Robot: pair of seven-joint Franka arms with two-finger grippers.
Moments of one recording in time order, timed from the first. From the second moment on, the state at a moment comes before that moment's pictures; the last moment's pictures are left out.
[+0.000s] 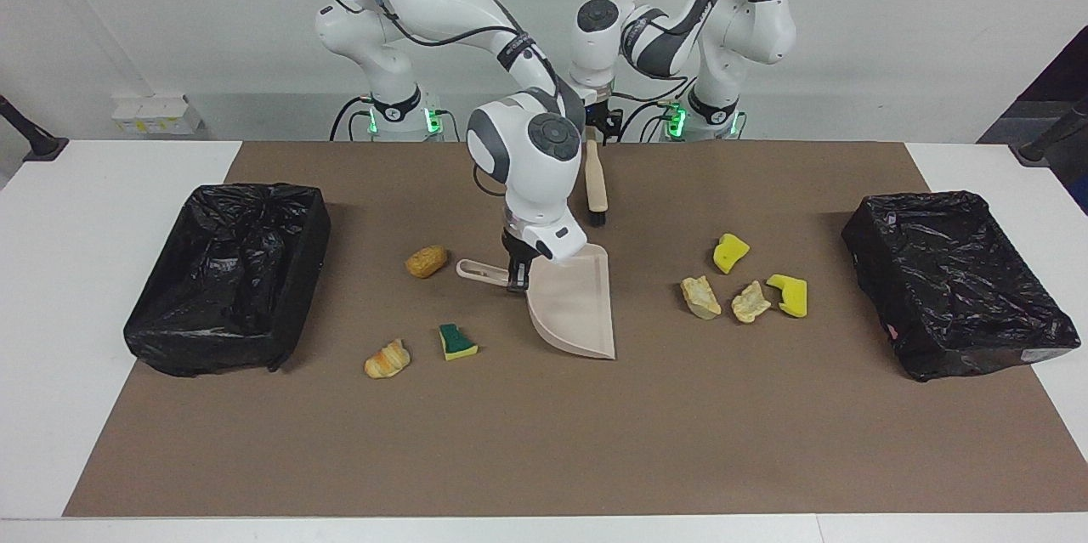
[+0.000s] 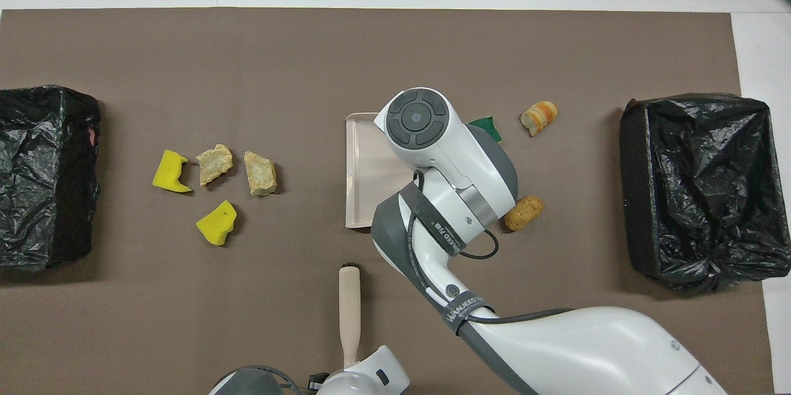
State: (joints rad) left arm -0.86 -0.25 -0.20 -2.59 -0.19 2.21 -0.70; right arm 0.51 0.48 0.03 -1.55 -0.21 1.95 -0.94
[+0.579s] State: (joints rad) left arm -0.79 -0.28 -0.17 -2.48 -0.16 1.96 -0.69; right arm 0.52 0.48 0.04 -1.53 -0.24 1.95 -0.95
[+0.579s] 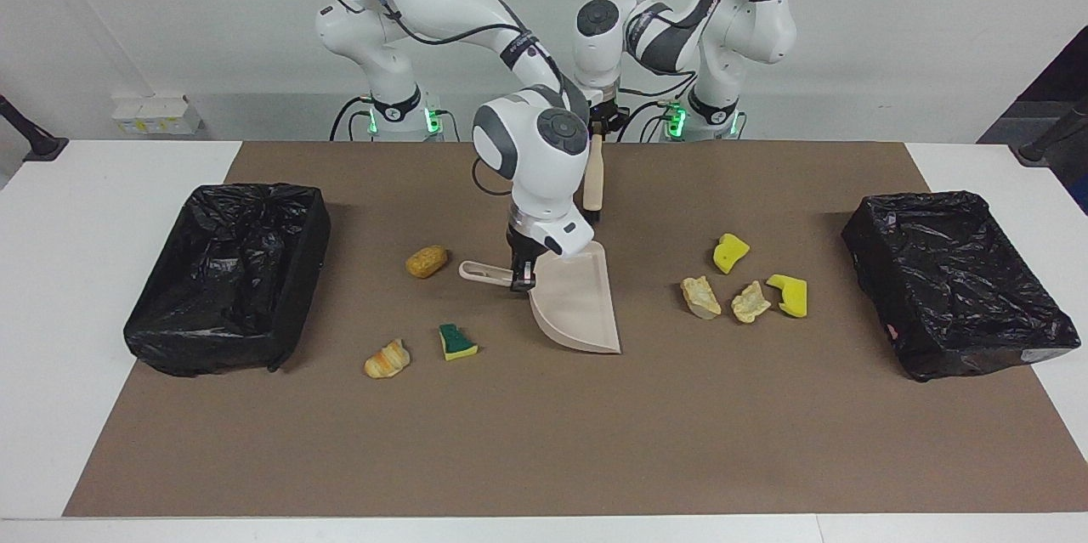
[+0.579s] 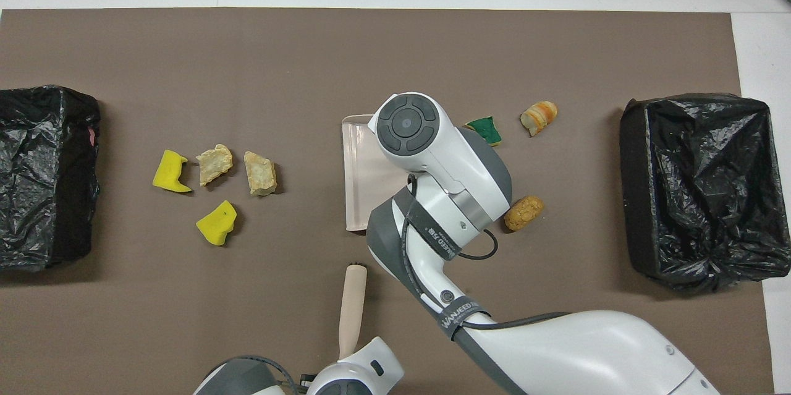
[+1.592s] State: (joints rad) left arm 0.14 -0.32 -0.11 -2.28 -0.01 1.75 0.09; right arm 0.52 0.48 0.04 -1.53 -0.24 1.95 -0.95
